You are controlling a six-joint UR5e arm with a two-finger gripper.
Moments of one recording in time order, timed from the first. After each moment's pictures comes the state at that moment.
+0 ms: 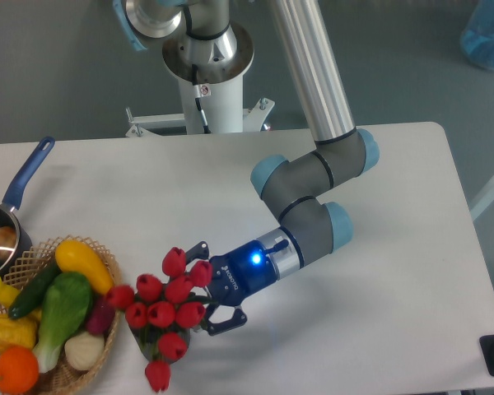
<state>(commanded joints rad) 2.54 -2.24 -1.68 -0.76 -0.04 1.43</state>
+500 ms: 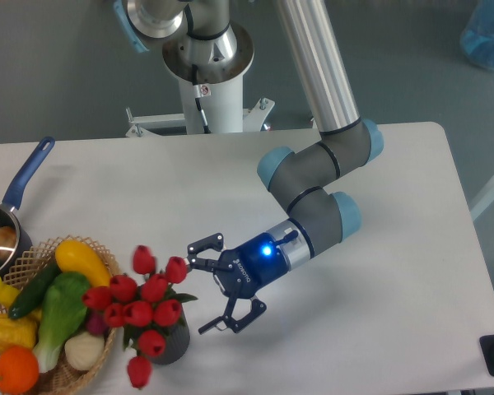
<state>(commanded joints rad) 2.58 -2.23 -1.69 -0.75 0.00 1.43</state>
